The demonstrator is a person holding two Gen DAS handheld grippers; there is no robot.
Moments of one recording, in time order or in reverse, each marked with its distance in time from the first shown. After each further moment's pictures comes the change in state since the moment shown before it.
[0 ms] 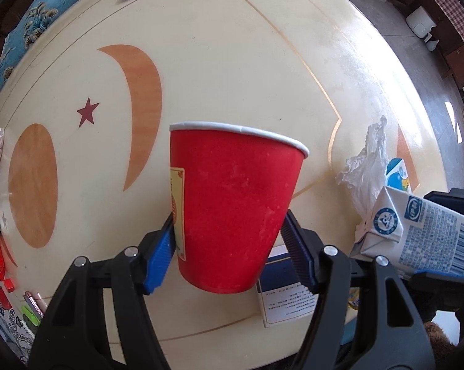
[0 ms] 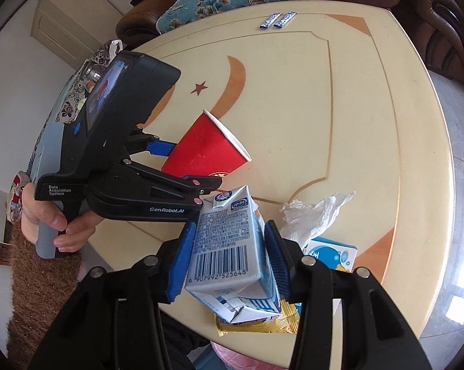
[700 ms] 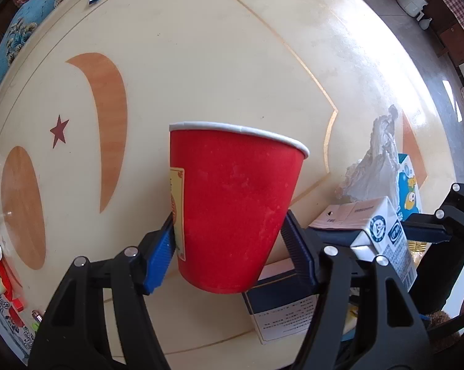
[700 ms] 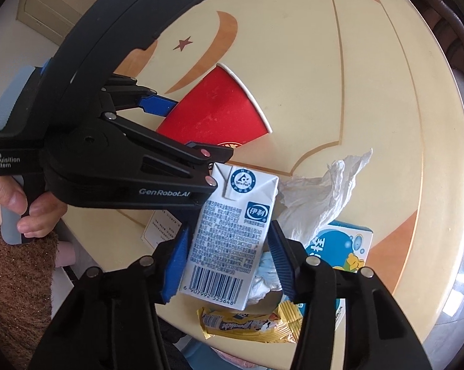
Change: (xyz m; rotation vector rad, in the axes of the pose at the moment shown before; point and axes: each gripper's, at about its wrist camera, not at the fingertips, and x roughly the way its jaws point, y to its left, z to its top) left arm 0.030 -0.046 0.013 0.080 0.044 0.007; right arm 0.072 0.016 -0.024 -0.002 0.136 -0.052
